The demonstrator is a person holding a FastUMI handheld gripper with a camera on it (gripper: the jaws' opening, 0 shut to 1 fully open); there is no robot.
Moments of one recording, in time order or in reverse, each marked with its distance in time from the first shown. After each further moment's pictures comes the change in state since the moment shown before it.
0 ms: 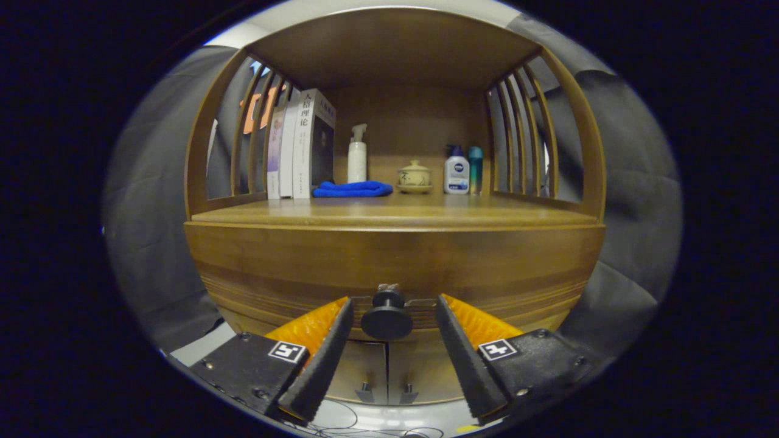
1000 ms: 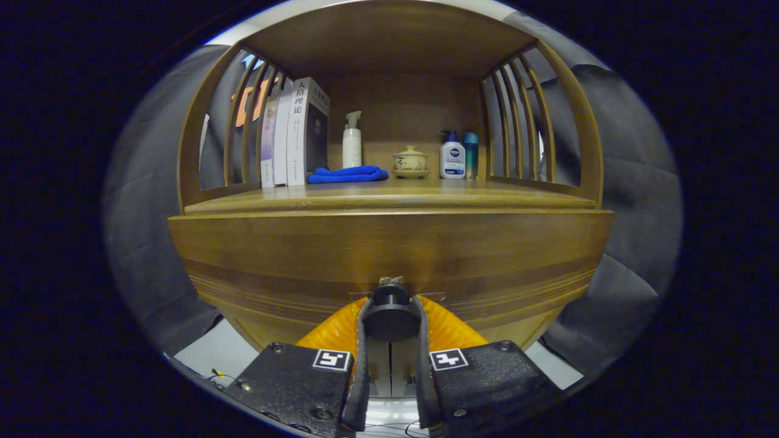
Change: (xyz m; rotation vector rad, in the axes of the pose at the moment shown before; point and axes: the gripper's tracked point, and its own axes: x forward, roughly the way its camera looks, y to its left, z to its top) arm 0.000 0.001 -0.009 0.009 0.053 -0.030
